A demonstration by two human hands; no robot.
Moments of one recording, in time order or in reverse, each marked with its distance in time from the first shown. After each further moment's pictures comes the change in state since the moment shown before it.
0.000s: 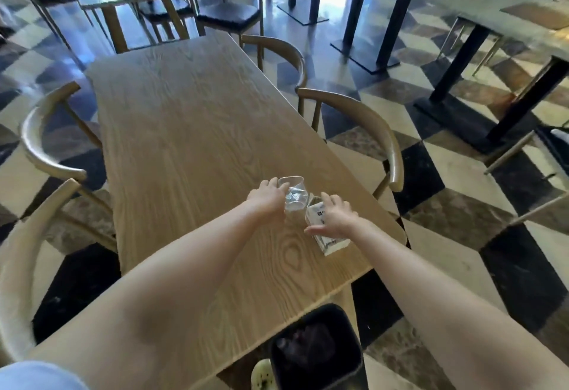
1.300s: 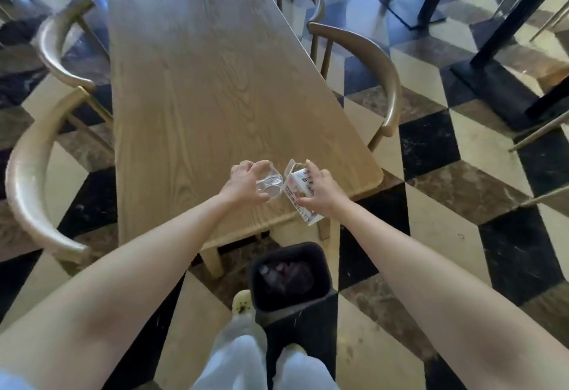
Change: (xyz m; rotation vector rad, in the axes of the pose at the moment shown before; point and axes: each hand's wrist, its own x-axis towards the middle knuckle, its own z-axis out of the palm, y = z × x) left_hand -0.089 0.040 0.112 -0.489 0.141 -0.192; right_hand -0.060 0.073 0.071 0.307 0.022 -0.268
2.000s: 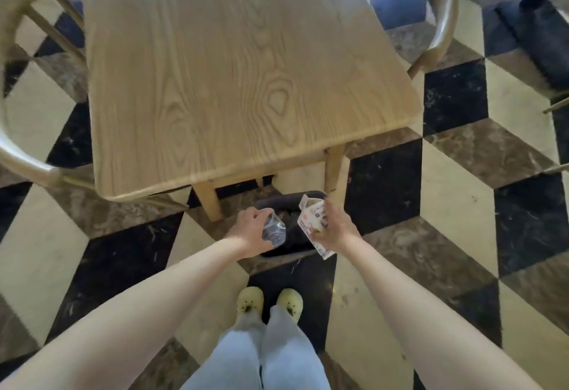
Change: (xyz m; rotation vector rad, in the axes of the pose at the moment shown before) left_hand -0.104 -0.081 0.190 0.056 -0.292 -0.130; right_hand -0.059 0.121 0.161 -0.094 -0.158 0.206
